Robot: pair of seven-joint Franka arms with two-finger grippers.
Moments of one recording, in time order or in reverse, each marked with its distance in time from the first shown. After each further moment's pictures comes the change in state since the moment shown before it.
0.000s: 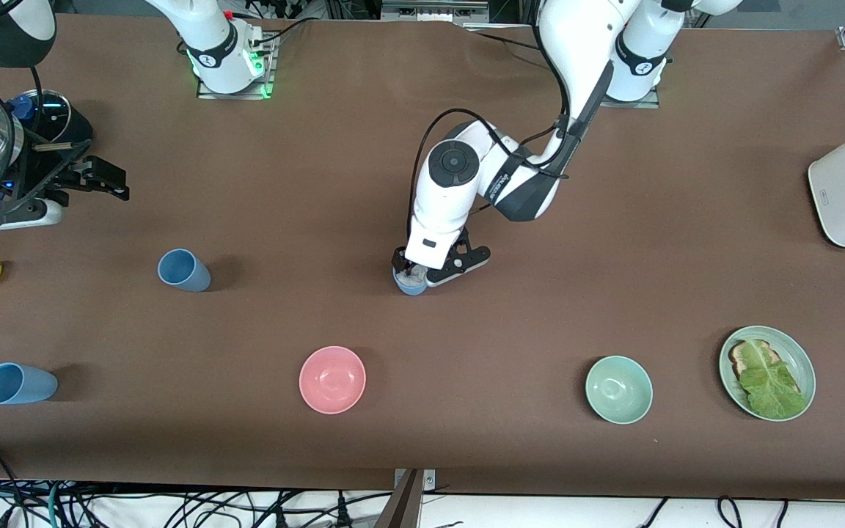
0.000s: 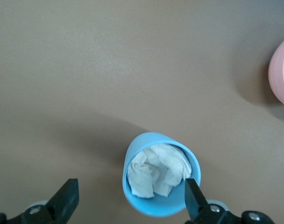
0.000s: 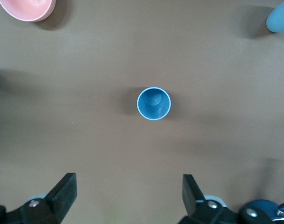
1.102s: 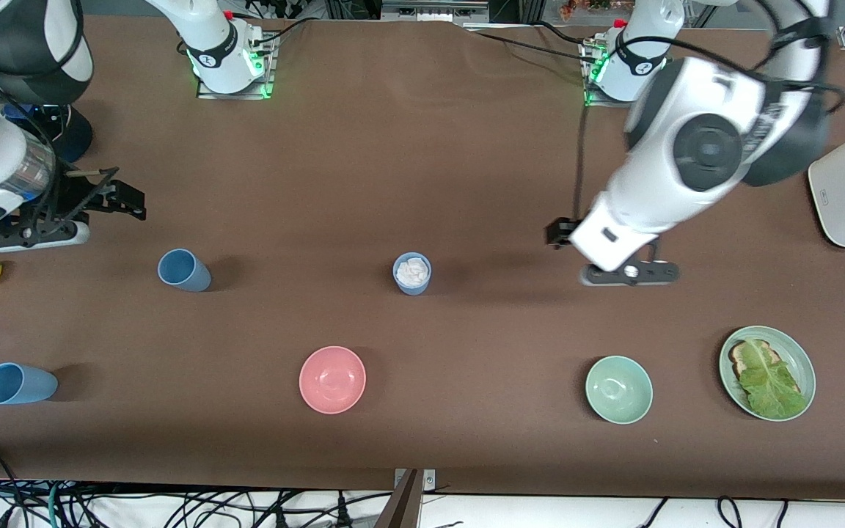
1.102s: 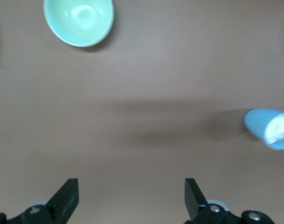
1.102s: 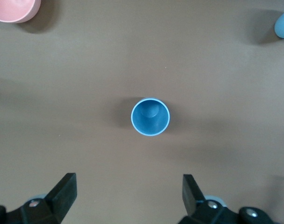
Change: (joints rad) left arm 0.399 -0.330 0.020 0.026 0.000 -0.607 0.890; right arm -0.002 0.003 0.000 -0.180 -0.008 0.223 -0.011
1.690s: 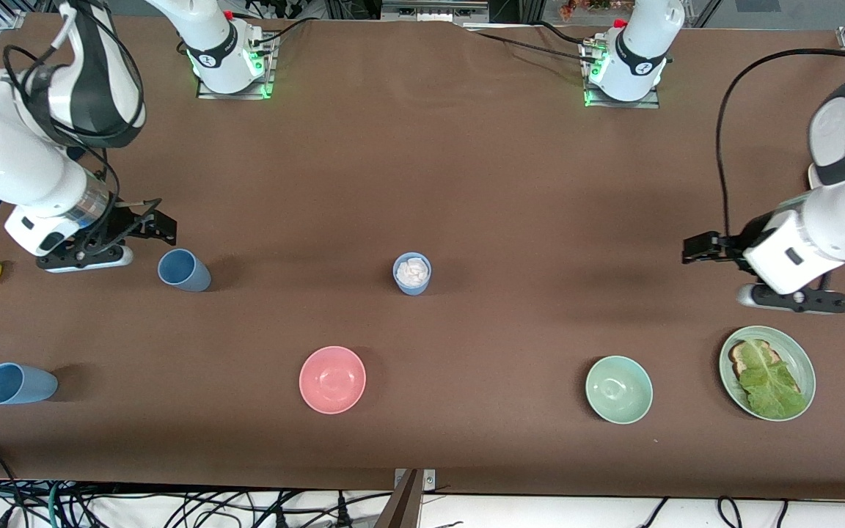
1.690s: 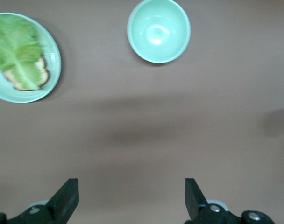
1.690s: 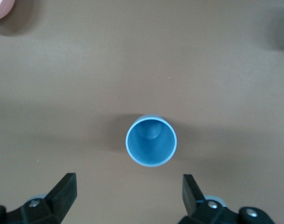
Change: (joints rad) left arm 0.278 -0.032 0.001 -0.002 0.000 -0.025 0.300; right arm 0.001 0.049 0.005 -0.211 0.000 0.330 0.000
